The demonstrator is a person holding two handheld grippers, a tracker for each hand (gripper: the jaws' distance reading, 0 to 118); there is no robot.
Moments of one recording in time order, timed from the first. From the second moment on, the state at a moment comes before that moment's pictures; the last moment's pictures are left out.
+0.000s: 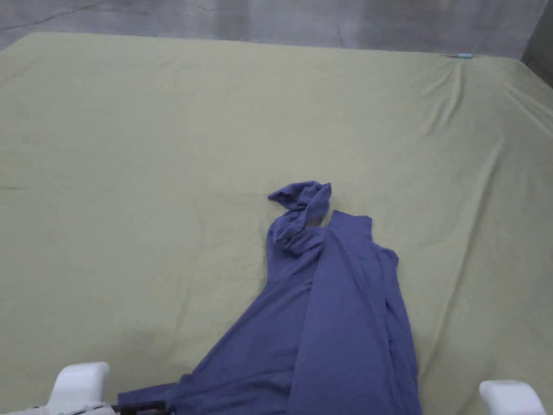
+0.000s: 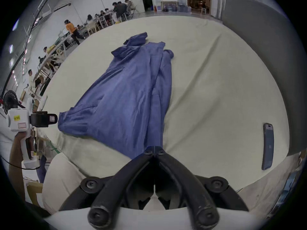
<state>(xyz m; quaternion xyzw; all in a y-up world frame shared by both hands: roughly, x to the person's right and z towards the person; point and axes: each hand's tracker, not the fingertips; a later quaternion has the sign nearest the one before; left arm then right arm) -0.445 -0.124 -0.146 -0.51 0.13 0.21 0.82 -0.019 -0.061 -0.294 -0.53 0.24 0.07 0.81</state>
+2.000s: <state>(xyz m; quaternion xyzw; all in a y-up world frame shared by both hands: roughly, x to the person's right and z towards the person) -0.435 -0.122 -0.169 -0.55 0.11 0.17 0.81 -0.151 -0.109 -0.602 -0.60 0.12 0.10 0.79</state>
